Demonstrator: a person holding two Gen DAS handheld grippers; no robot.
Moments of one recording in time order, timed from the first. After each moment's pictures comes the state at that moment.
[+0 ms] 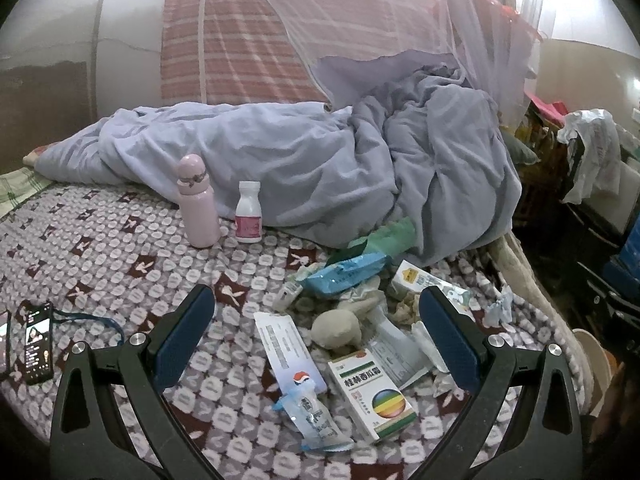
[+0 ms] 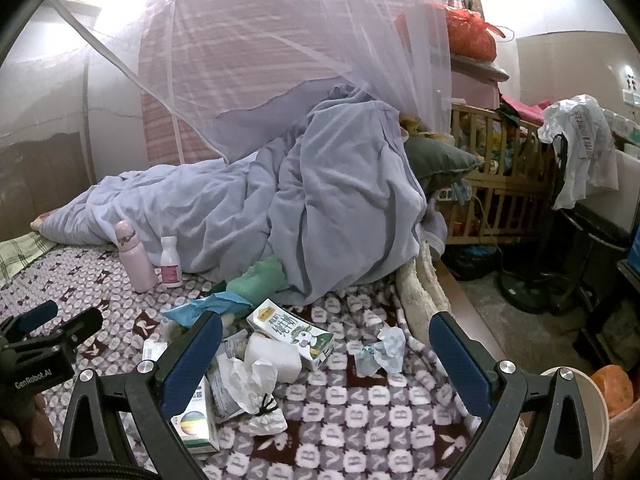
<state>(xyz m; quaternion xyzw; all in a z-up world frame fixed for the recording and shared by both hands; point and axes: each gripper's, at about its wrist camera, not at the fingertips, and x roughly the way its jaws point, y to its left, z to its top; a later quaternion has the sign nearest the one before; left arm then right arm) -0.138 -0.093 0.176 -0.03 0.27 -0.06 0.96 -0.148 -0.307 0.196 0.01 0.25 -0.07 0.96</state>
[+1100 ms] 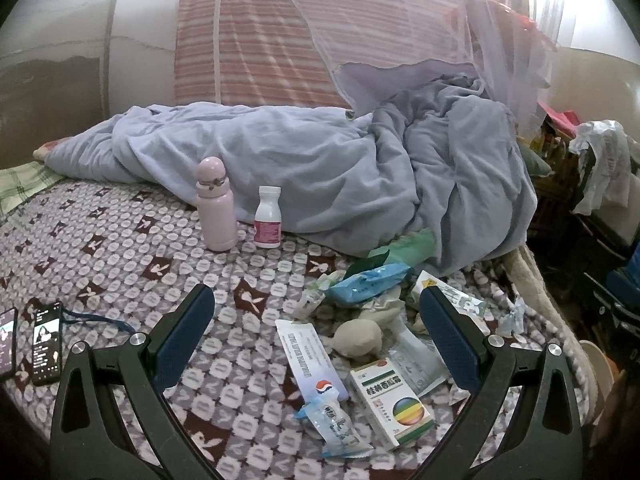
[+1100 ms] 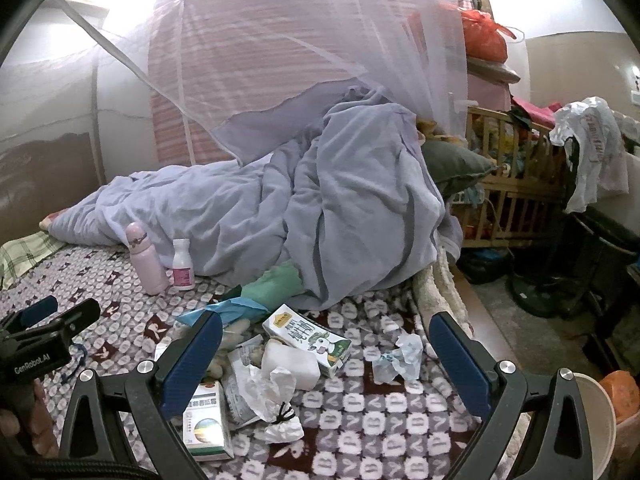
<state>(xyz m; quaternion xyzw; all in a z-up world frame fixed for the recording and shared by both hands) -0.130 -0.068 0.180 -0.04 0.27 -0.04 0.96 -0.141 -0.295 0.197 0.01 0.25 -0.05 0.97</state>
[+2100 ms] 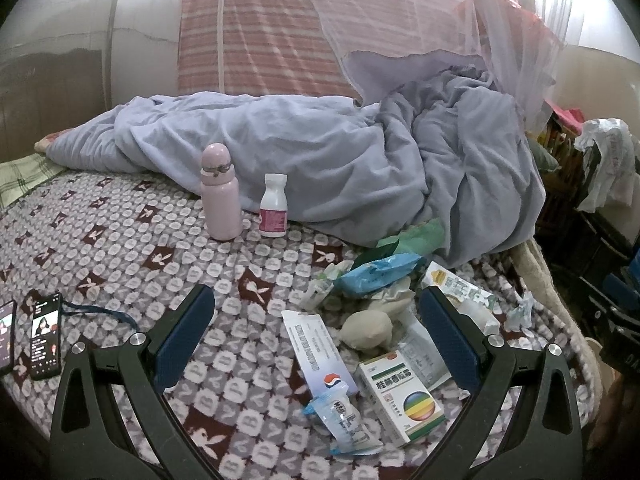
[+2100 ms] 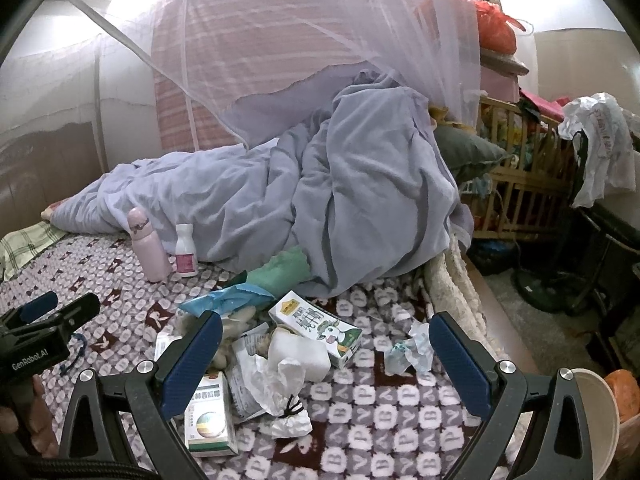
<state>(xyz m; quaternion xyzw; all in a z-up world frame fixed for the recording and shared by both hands) -0.125 -0.061 0.167 -0.05 0.29 -0.03 0.96 -0.130 -0.287 0.182 0.01 0.27 -0.04 0.96</state>
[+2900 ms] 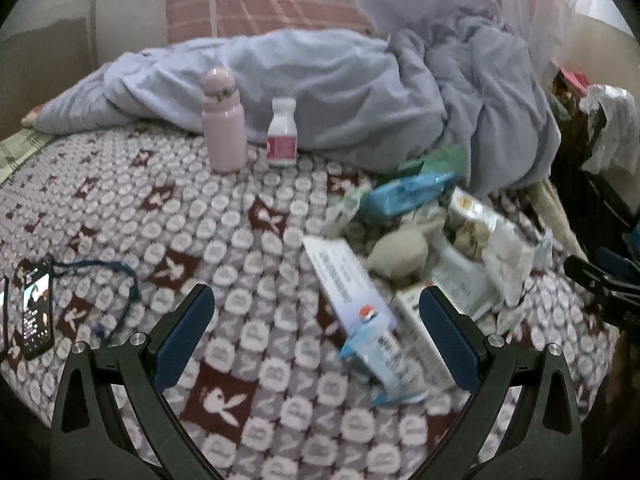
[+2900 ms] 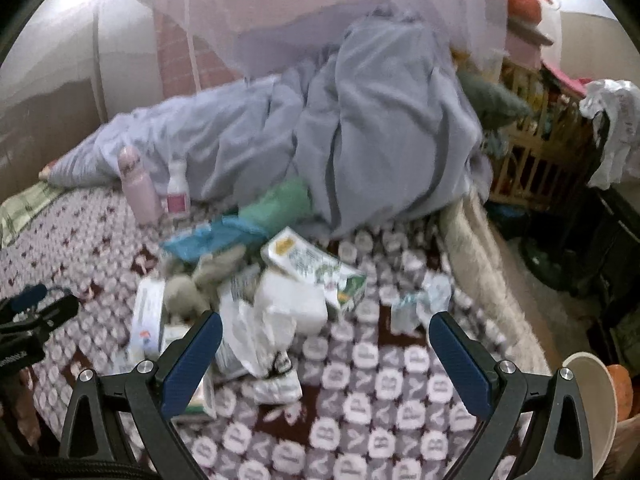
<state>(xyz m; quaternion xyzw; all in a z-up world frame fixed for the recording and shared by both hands) -0.122 -0.039 0.109 -0.03 0.39 -0.05 0.92 -0.103 -0.296 0.129 -0.01 0.39 -0.02 0.92</state>
